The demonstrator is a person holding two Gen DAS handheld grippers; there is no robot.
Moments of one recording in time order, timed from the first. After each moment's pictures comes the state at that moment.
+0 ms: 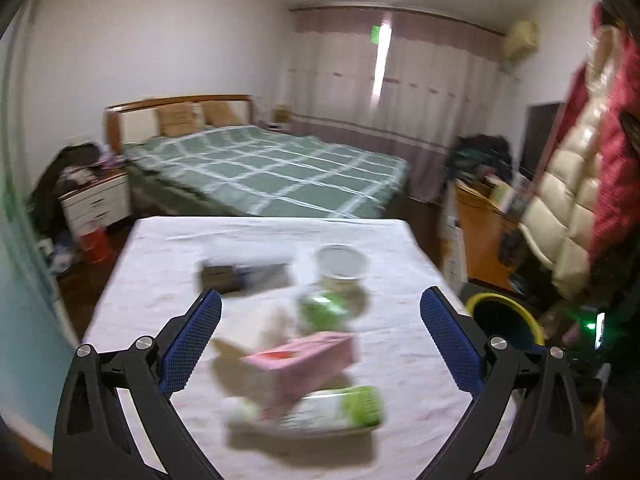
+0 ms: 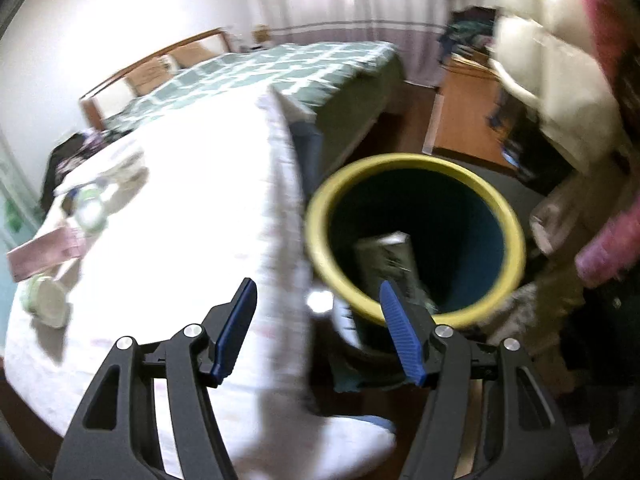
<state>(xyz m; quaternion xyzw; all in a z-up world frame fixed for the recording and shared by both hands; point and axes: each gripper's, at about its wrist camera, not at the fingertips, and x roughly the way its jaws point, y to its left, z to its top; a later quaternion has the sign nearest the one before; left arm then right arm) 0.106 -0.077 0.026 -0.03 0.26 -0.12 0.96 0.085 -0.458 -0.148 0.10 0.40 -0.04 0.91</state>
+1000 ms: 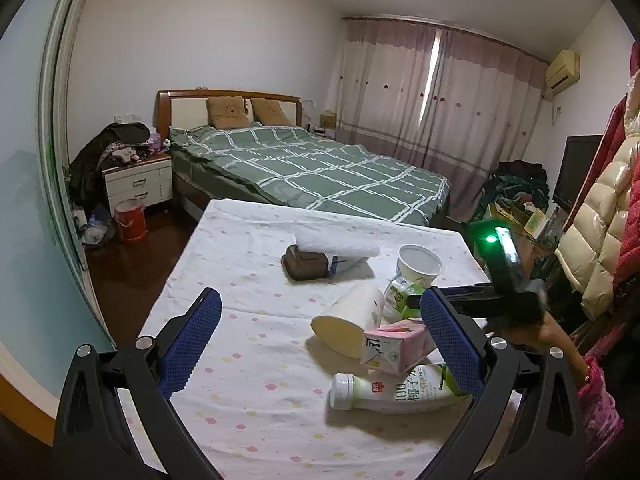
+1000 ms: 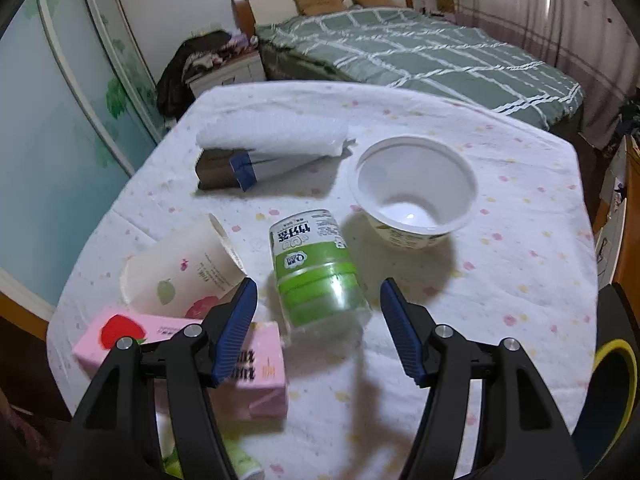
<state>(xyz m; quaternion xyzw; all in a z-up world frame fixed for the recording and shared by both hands) 0.091 0.014 -0.002 -0.07 0.26 -0.06 0.96 0.279 -0.224 -0.139 -0.03 0.48 0.20 0.86</state>
